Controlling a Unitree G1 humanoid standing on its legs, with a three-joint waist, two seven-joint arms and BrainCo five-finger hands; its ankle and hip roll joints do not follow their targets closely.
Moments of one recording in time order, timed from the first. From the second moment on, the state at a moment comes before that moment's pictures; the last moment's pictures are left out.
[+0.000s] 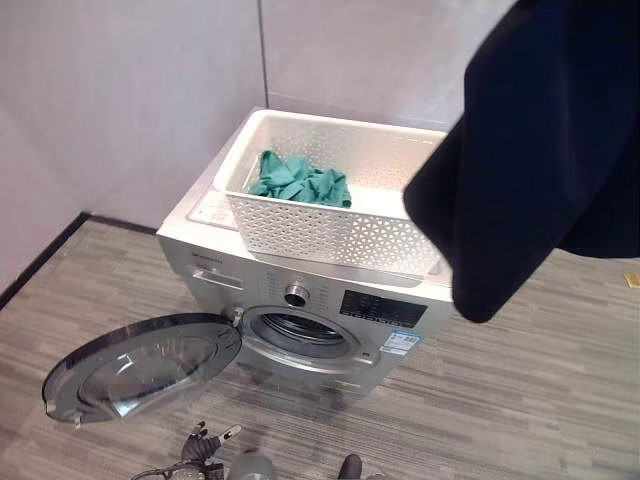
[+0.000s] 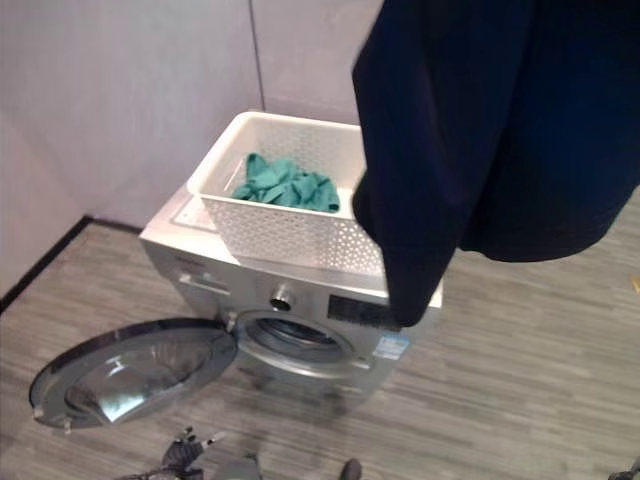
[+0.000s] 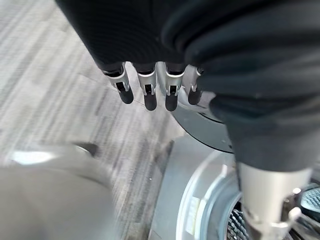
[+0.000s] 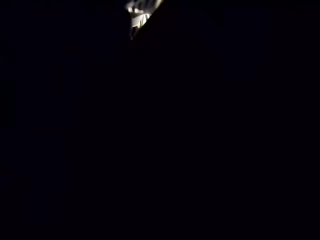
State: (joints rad) left arm 0.12 0.21 -0.08 0.99 -0.31 -0.12 0.15; right arm -1.14 -1.12 0.10 -0.13 -0.62 0.04 -0.56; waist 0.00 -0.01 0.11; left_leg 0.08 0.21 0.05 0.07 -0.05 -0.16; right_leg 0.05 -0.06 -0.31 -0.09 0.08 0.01
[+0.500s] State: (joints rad) left arm 0.28 0.42 -0.10 0.04 -0.23 -0.22 0.08; right arm -0.07 -0.51 -0.16 -0.57 -0.74 -0.07 -0.32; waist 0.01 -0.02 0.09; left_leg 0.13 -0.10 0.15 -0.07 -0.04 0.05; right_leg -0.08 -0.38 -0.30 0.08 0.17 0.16
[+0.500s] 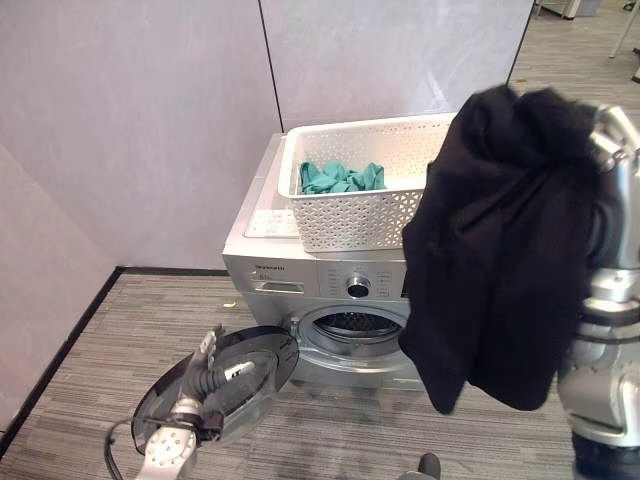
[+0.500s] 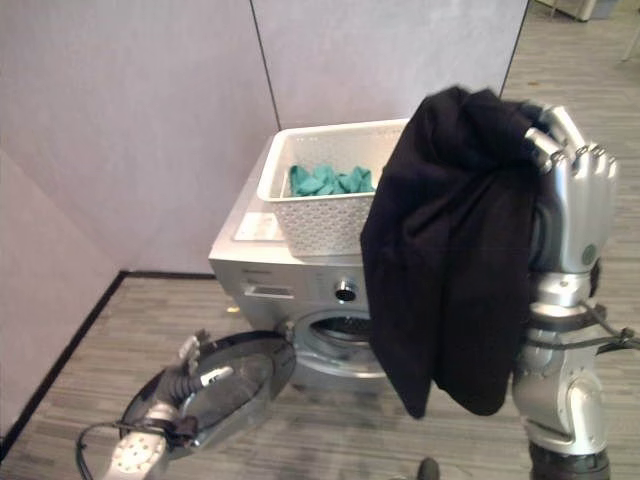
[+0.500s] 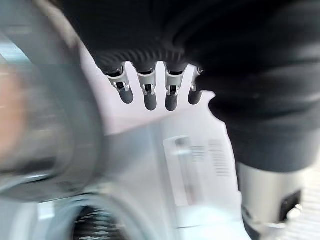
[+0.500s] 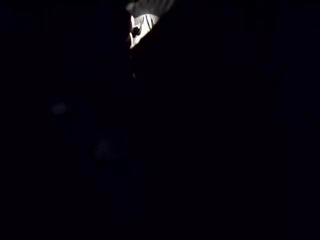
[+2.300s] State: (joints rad) left arm 0.07 0.32 -0.48 -0.11 -0.66 -0.05 -0.01; right arm -0.05 -0.51 0.18 -0.57 -0.33 -0.10 -0.09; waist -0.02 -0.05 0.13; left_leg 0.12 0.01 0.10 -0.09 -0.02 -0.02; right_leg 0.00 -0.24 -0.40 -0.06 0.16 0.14
